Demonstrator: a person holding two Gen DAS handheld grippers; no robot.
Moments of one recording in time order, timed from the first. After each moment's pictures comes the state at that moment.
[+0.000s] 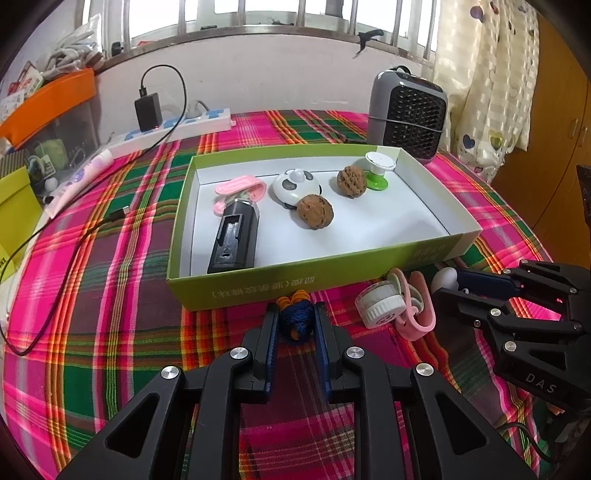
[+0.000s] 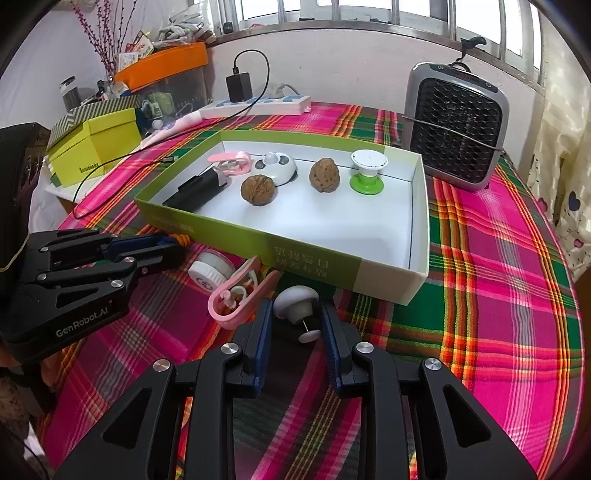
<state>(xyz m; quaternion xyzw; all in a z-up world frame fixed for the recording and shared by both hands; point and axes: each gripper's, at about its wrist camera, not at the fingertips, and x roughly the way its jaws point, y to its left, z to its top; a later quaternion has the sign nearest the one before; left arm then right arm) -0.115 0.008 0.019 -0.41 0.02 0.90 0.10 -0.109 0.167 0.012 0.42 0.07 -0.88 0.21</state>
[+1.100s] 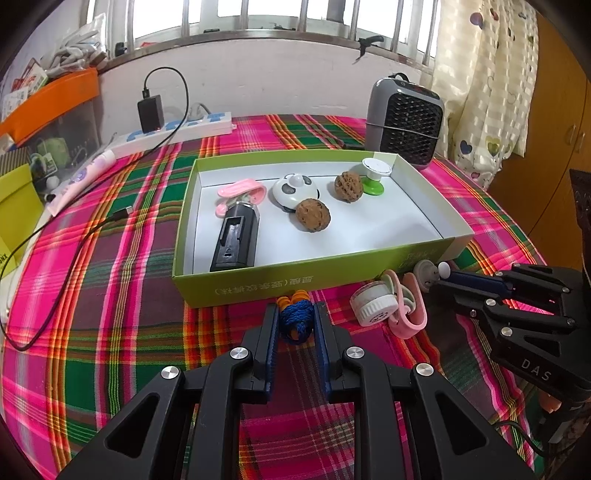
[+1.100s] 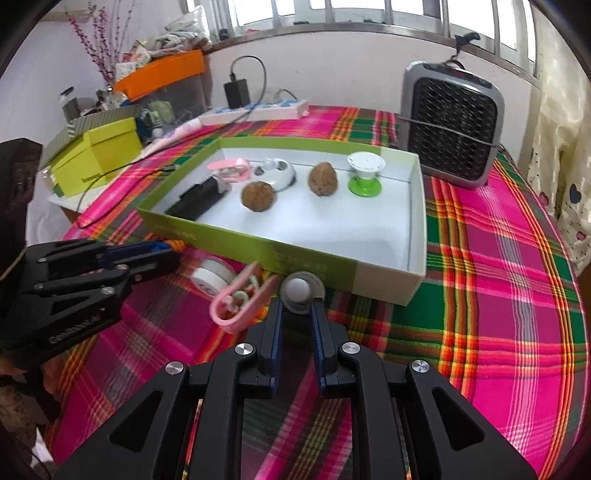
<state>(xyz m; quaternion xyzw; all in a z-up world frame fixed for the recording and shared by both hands) -0.109 0.005 0.021 -0.41 0.01 0.91 0.10 -0.106 0.169 0.017 0.41 0.05 -0.89 0.22</state>
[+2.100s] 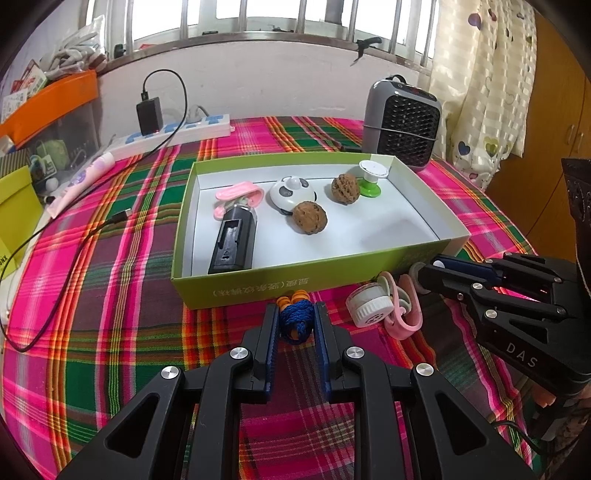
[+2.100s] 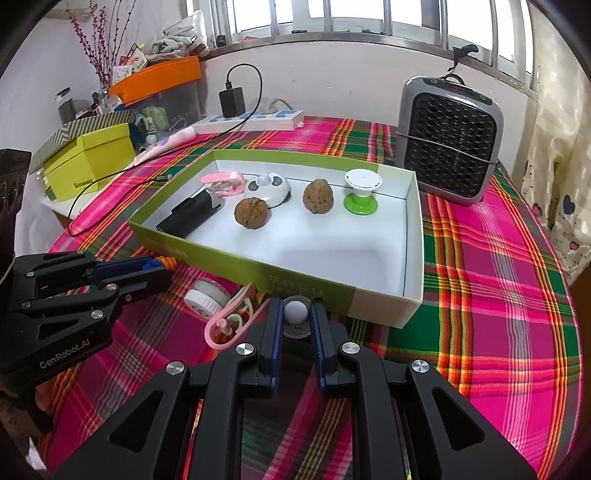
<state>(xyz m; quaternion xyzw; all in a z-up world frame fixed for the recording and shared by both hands) -0.107 0.007 0.024 -0.41 0.01 0.91 0.10 -0.114 0.164 0.019 0.39 0.06 -0.90 0.20</state>
